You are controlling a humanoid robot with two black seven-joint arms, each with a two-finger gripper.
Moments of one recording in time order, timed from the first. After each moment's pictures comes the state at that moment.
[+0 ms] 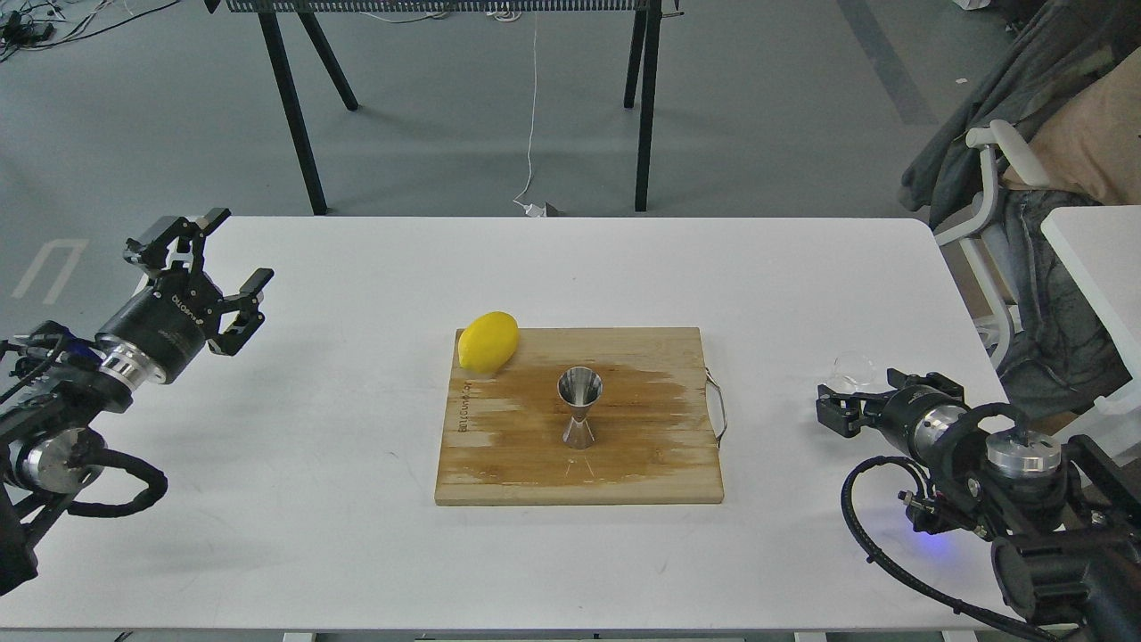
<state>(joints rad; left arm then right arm) -0.49 0.59 -0.69 -0.75 0.28 -0.49 -0.49 0.29 -0.25 1.27 0.92 0.41 -0.30 -0.19</state>
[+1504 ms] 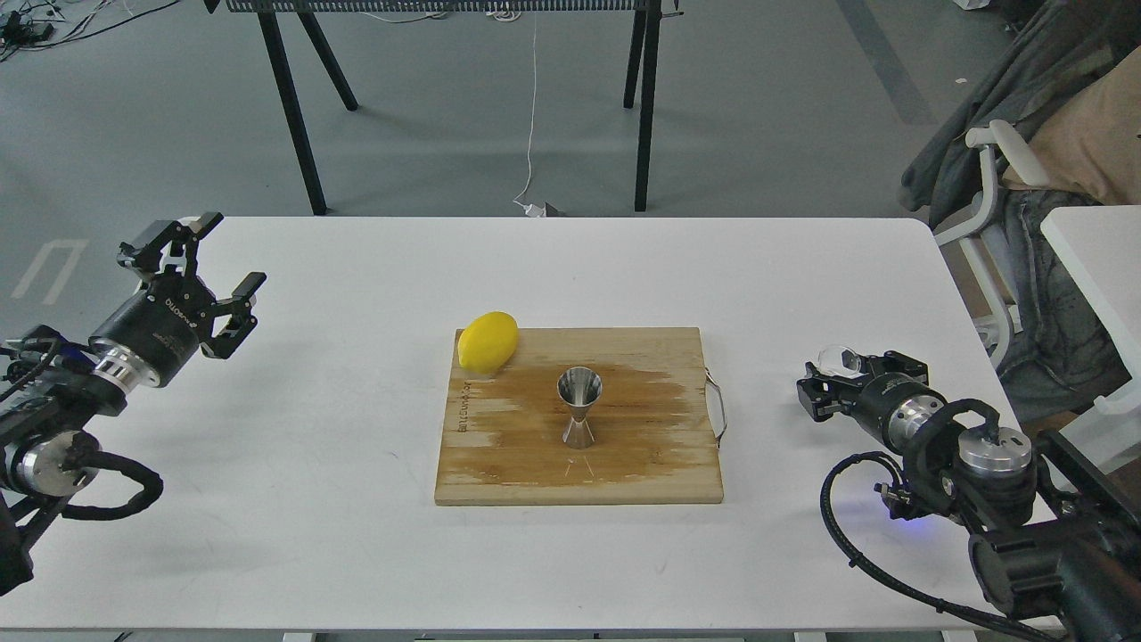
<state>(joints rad) -0.49 0.59 -0.69 -0.73 0.28 -0.49 -0.49 0.32 -0.23 1.20 0.93 0.40 -0.16 -0.17</state>
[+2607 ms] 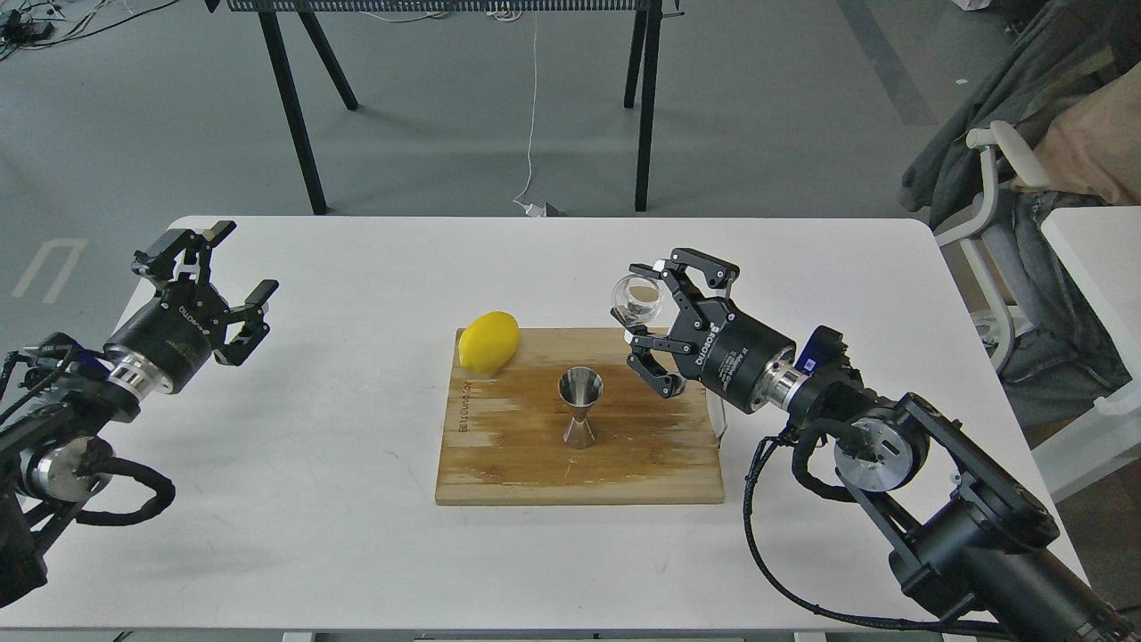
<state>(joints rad) -0.48 0.56 -0.68 -0.73 0.28 -0.49 -0.49 0.35 -0.16 0.97 1.32 -0.46 0.24 -0.17</state>
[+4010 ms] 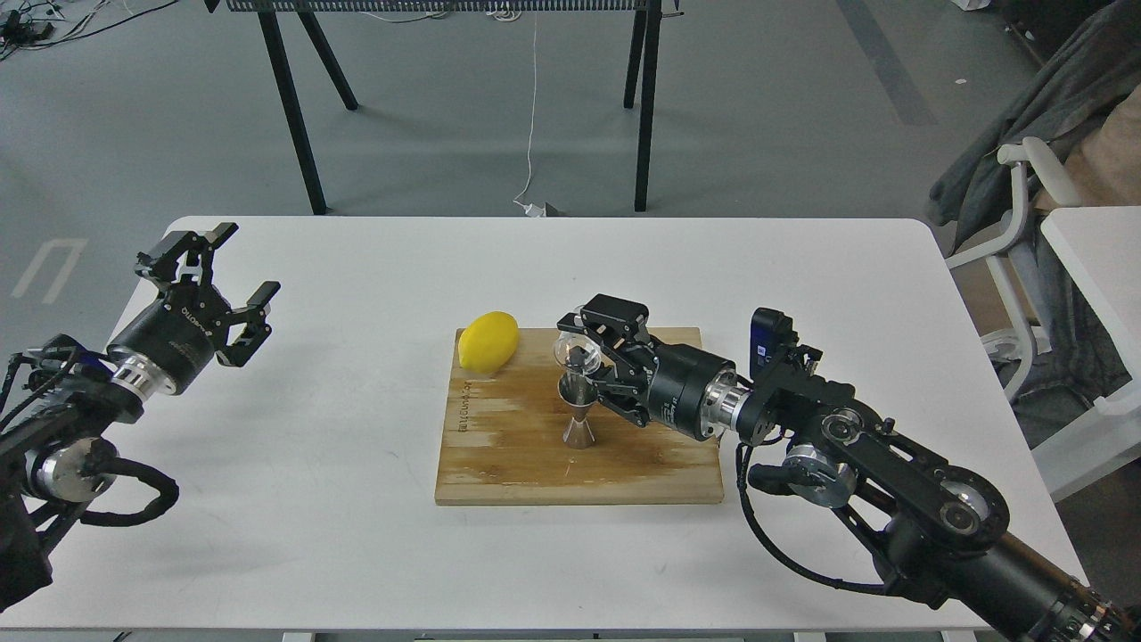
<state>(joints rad) -0.48 0.55 -0.68 -0.72 0.28 -0.49 -0.49 0.44 -0.15 0.79 1.32 -0.89 0.24 -0.13</state>
